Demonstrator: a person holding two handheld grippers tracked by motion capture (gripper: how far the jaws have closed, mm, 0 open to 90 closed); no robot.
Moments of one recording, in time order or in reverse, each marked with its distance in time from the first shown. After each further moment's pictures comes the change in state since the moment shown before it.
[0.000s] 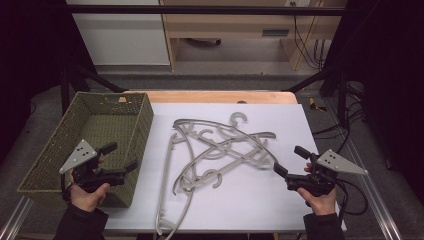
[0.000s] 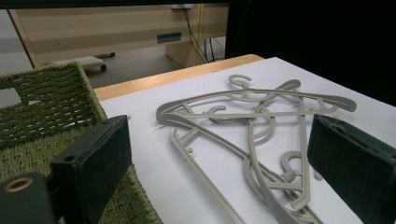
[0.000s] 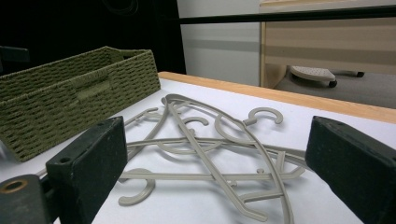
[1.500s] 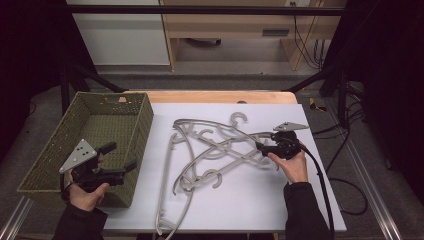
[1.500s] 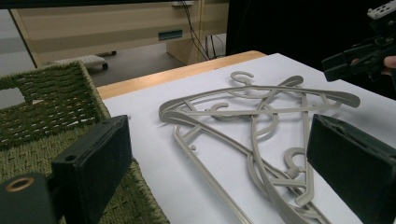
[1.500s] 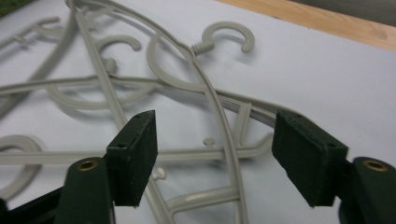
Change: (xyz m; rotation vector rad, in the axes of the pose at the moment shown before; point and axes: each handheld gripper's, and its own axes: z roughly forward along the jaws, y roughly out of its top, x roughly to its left) left arm 0.002 0.000 0.000 0.015 0.006 0.014; right arm -0.045 -0.008 0.125 0.455 -0.164 -0.032
